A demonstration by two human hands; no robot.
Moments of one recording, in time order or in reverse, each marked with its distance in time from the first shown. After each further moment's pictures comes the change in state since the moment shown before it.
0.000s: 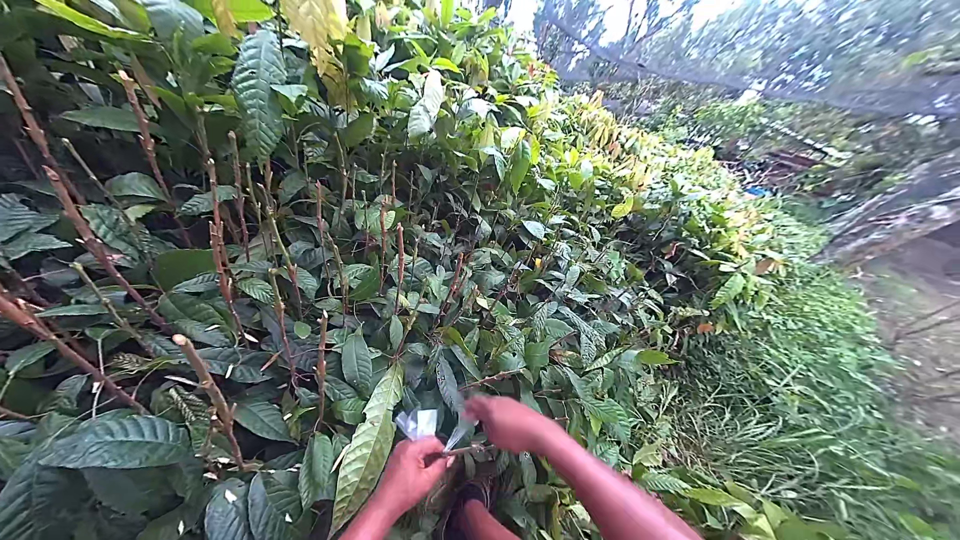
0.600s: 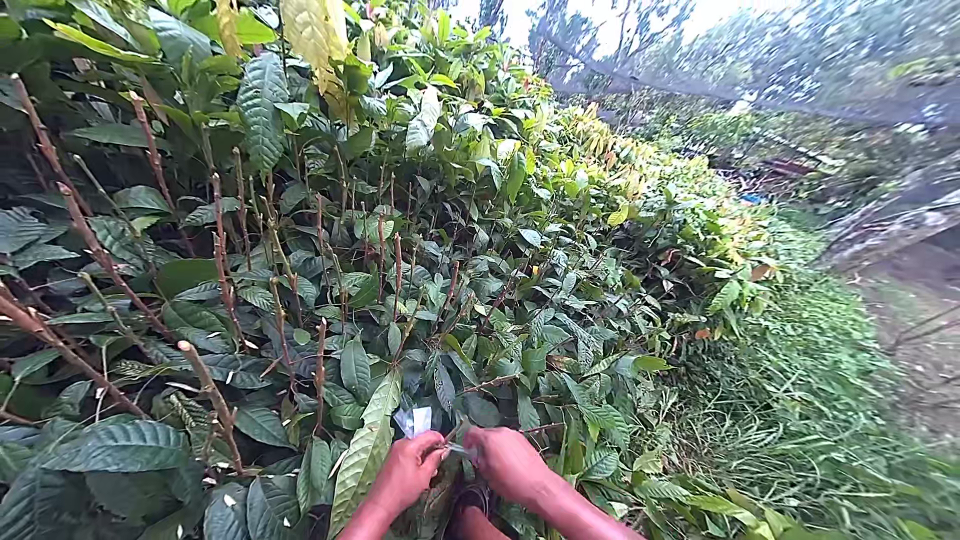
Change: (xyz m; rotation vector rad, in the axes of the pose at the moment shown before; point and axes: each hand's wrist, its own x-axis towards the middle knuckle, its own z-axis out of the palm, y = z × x) left_hand 0.006 0.016 -0.011 0.014 -0.020 -0.070; right_hand -0.032 -0.015 0.033 -0.091 0.164 0.077
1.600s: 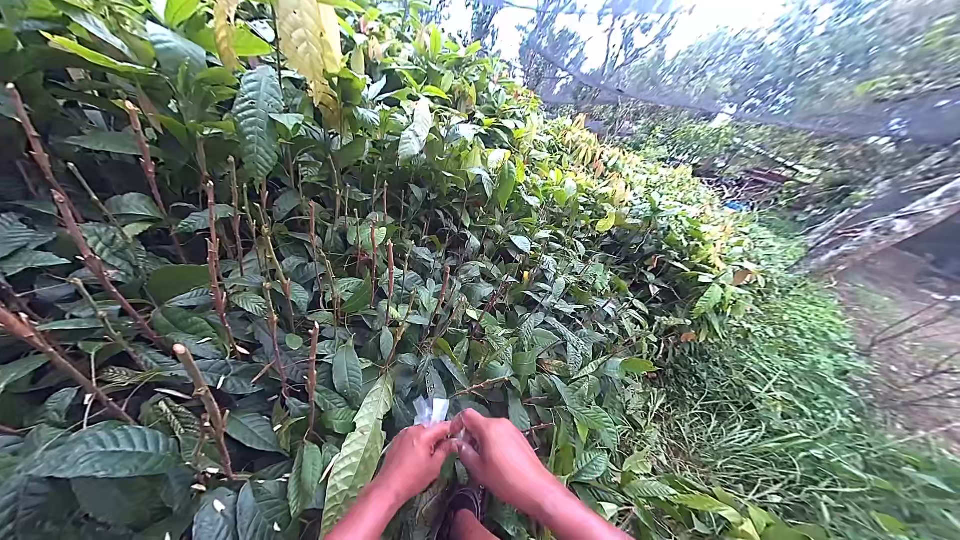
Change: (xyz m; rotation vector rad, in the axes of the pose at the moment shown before) left_hand 0.021 0.045 -0.007 0.249 -0.128 0.020; right_hand -0.027 -0.021 -0.028 0.156 0.267 -0.050
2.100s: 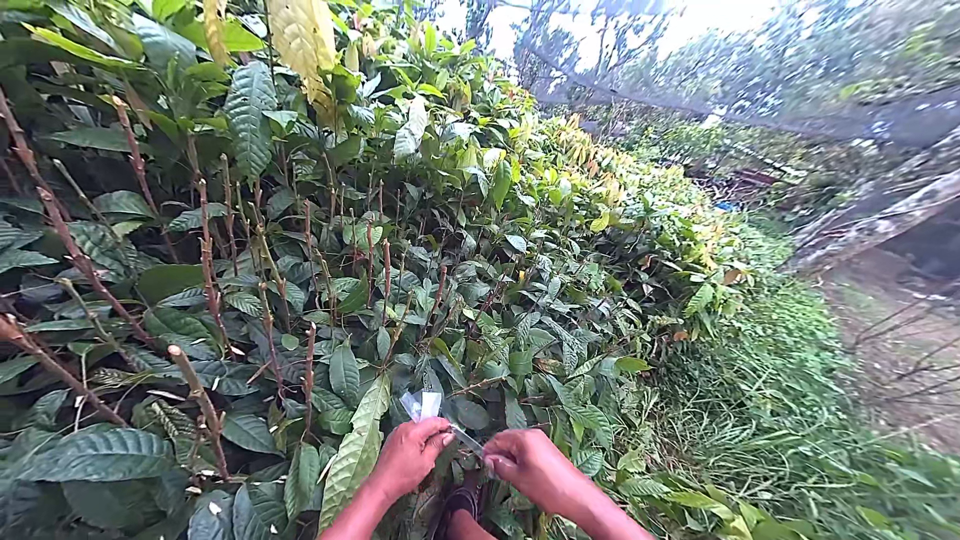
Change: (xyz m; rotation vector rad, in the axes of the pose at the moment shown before) left_hand 0.001 -0.014 0.000 -0.180 0.121 0.147; right_hand -0.027 0.033 -0.016 0.196 -0.124 0.015
